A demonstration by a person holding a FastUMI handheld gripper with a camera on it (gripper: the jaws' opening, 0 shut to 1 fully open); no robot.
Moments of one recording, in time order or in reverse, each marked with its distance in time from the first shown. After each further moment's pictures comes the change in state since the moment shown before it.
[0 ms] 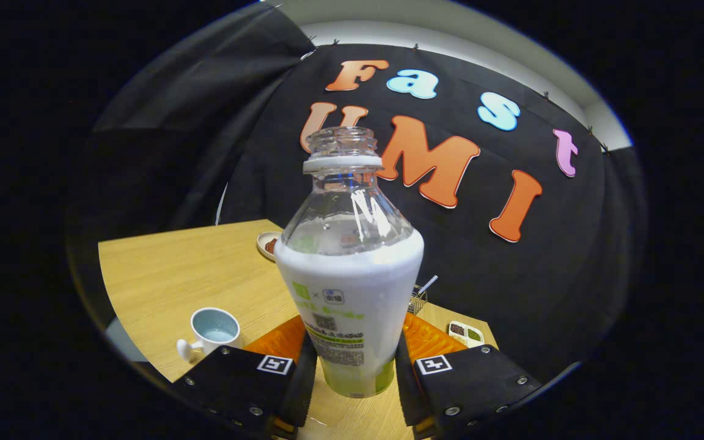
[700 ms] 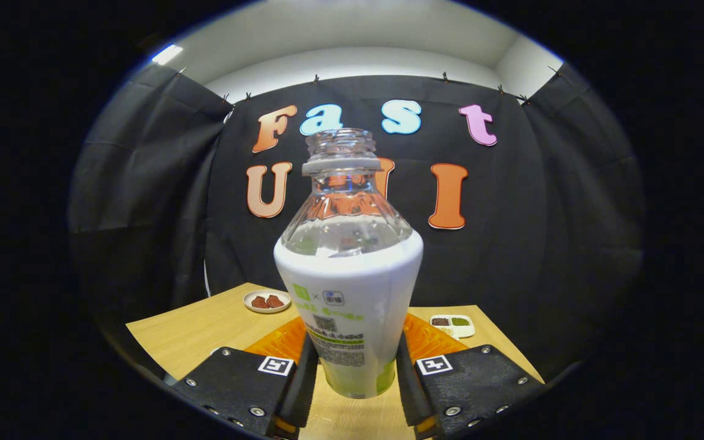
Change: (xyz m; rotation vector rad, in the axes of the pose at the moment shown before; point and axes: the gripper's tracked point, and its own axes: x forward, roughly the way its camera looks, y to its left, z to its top) arm -0.108 -0.119 0.020 0.303 -0.163 -0.118
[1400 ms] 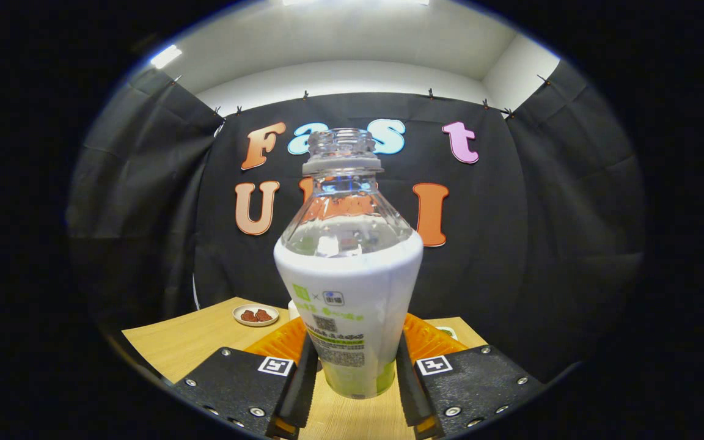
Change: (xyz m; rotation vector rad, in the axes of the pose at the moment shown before) arm -0.015 -0.014 0.022 0.006 -0.051 -0.046
